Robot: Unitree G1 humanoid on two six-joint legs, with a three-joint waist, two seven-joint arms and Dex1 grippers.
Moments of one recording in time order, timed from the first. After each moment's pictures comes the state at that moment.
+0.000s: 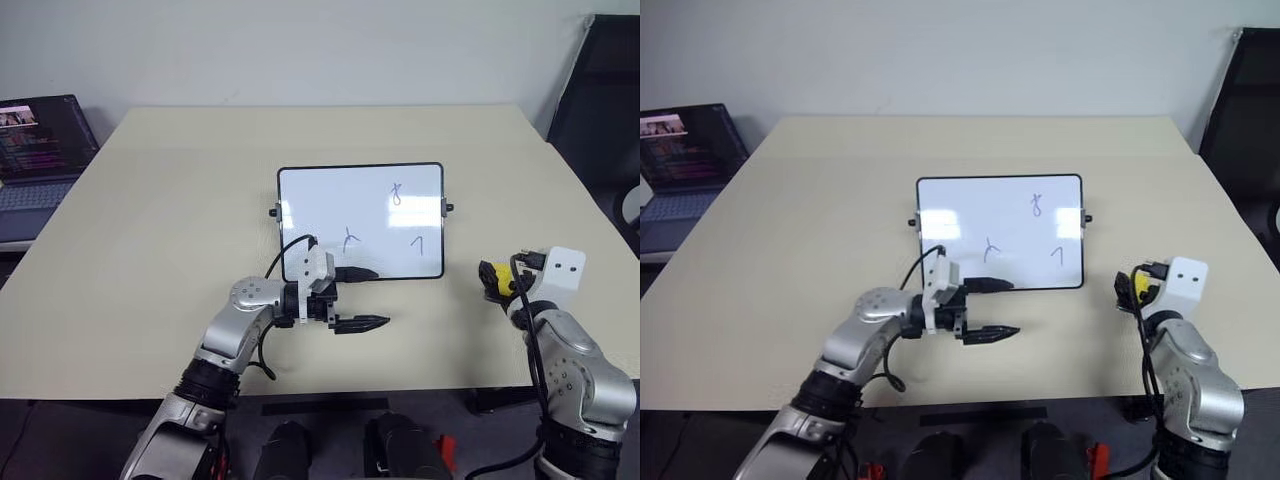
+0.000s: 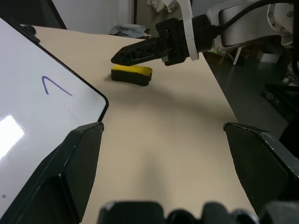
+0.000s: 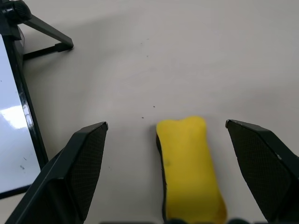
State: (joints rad) left arm -0.45 0.33 -0.25 0.13 -0.32 0.15 -1.14; right arm -0.18 -0.18 -0.38 -0.43 0.33 0.90 -0.01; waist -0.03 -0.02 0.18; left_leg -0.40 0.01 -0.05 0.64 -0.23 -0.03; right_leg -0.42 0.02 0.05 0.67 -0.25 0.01
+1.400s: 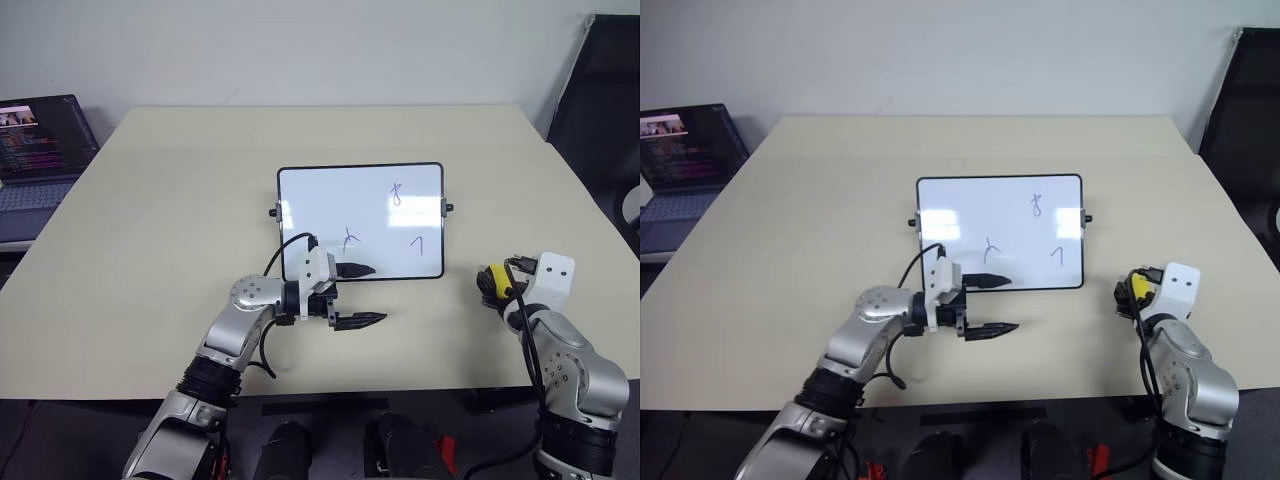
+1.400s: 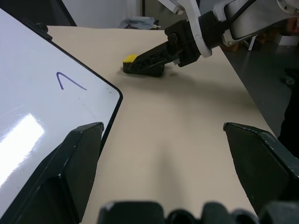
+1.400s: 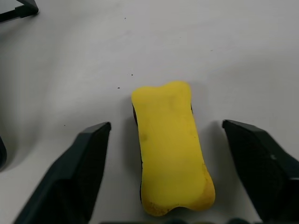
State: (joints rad) left arm -0.45 0.34 -0.26 0.15 -0.27 0.08 -1.12; right arm -0.17 -0.19 -0.39 -0.36 0.33 0.94 -0.04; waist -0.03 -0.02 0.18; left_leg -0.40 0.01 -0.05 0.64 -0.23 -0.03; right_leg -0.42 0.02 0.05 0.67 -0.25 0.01
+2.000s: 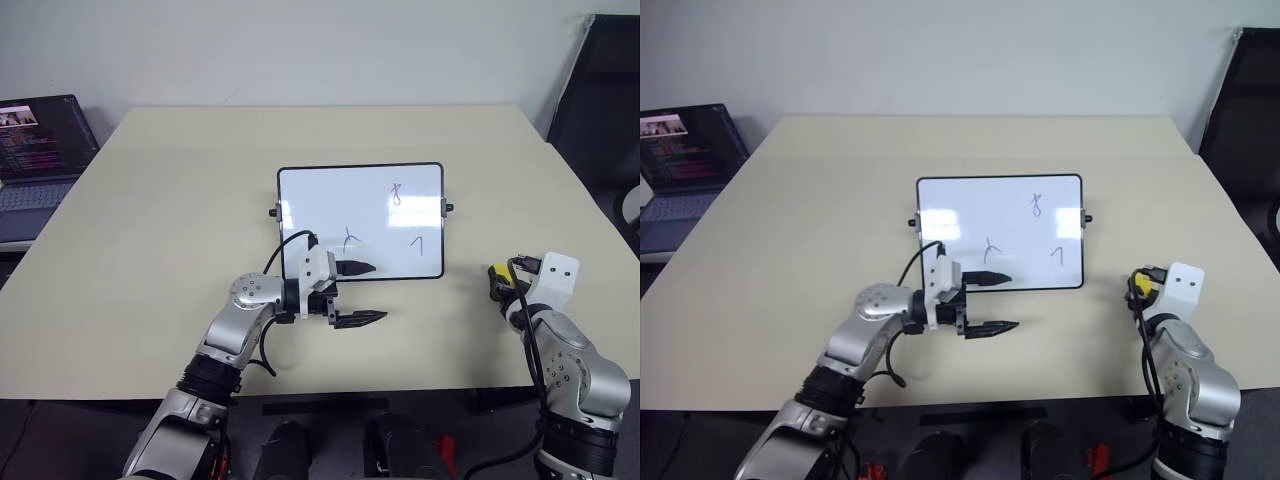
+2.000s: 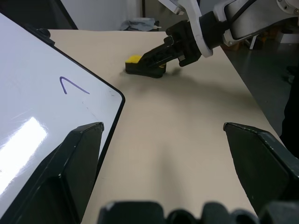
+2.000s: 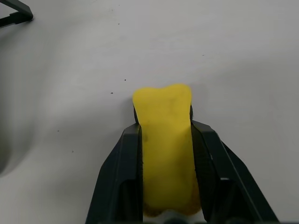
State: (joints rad) left arm -0.46 0.34 -0.26 0.16 -0.27 0.06 -1.12; right arm -0.17 -0.20 -0.39 -0.36 0.33 0.93 -0.05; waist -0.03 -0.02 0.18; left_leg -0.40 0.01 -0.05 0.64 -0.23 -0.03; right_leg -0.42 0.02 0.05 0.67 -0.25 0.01
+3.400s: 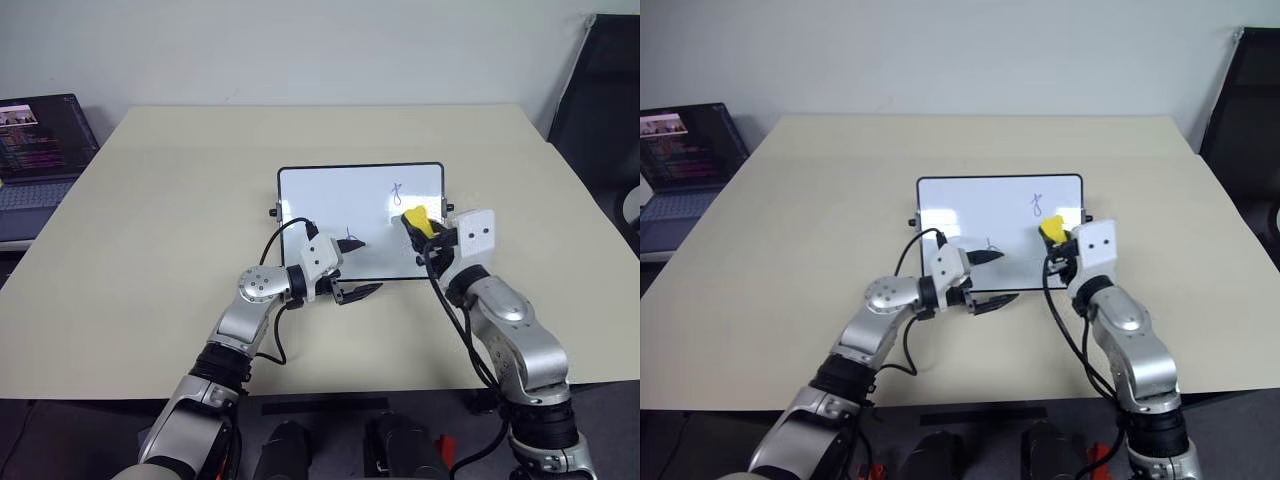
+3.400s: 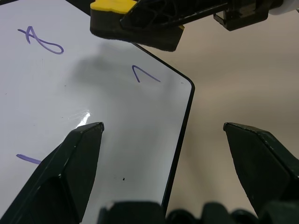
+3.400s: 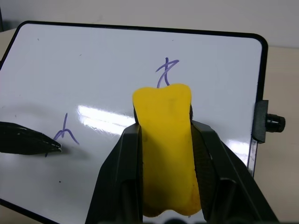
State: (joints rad) left arm -0.53 0.29 -0.23 0.32 -0.11 -0.10 -0.92; right arm -0.29 -0.25 0.07 -0.39 0.17 0.62 0.17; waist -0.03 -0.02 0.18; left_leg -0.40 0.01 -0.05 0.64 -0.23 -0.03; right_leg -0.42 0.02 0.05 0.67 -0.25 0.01
